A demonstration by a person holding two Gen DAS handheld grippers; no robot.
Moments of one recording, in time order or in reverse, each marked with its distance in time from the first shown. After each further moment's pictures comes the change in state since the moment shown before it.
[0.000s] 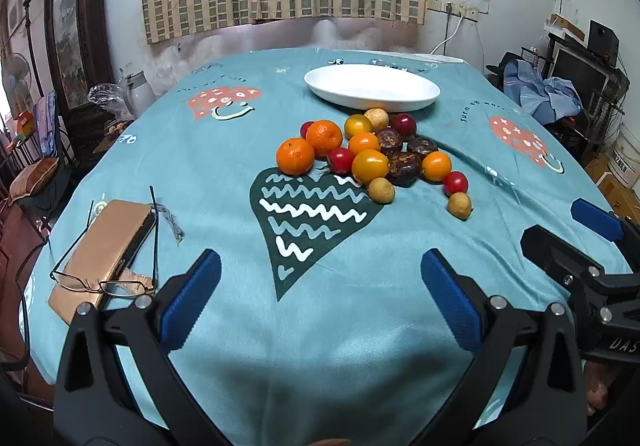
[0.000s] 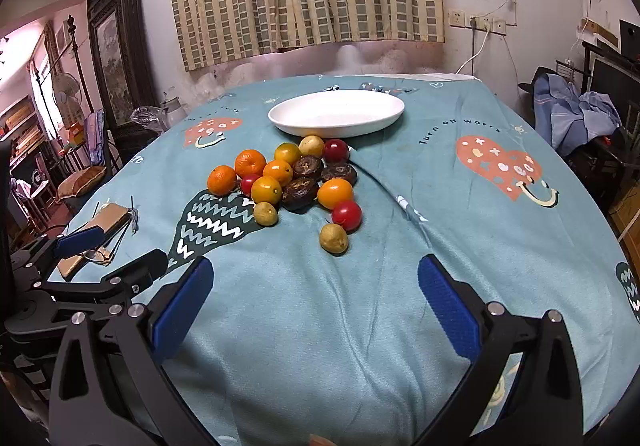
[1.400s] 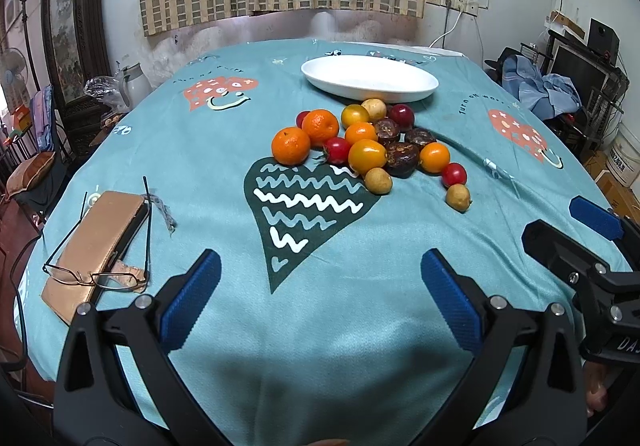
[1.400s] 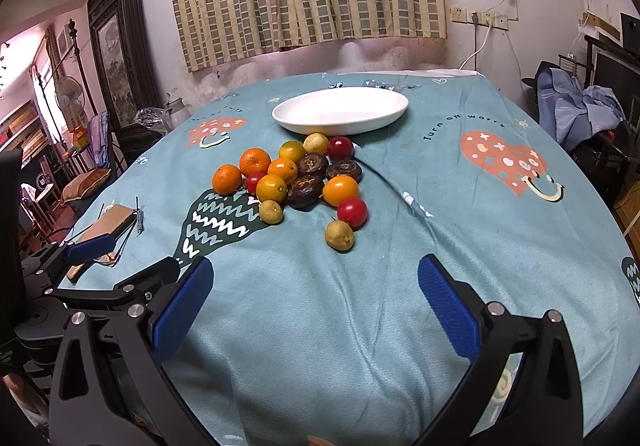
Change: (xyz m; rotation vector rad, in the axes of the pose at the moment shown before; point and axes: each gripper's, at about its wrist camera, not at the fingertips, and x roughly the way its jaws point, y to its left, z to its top) left arm 0.006 -0.002 -0.005 -0.005 0.025 -0.008; right arm 0.000 0.001 -0.001 0.007 0.009 0.012
